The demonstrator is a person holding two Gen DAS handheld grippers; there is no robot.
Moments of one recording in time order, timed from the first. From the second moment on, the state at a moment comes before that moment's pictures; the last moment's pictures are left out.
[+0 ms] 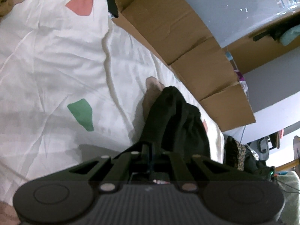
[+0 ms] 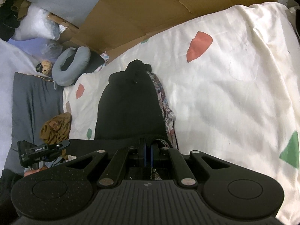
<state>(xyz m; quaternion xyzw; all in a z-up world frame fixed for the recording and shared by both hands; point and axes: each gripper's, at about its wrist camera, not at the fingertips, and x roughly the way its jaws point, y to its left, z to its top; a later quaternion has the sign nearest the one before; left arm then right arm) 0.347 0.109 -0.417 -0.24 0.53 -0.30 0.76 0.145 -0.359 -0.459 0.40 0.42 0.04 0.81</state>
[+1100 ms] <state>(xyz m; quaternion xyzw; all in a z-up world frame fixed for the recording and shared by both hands) 0.299 0.089 -0.447 -0.07 0.57 -0.26 0.77 0.114 -0.303 -0.446 0.25 0.47 -0.01 0.85</state>
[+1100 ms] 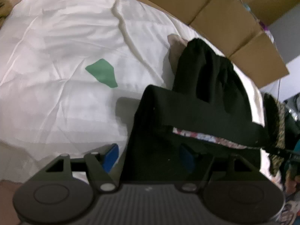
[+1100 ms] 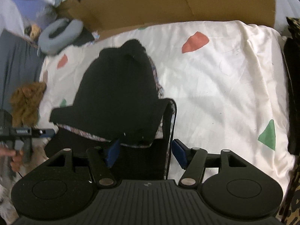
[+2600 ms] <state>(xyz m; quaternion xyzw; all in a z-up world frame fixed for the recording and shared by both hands) 0.372 0.042 -0.424 0.01 0.49 -0.28 0.83 0.216 -0.306 -0.442 0.11 0.45 -0.06 0.88</state>
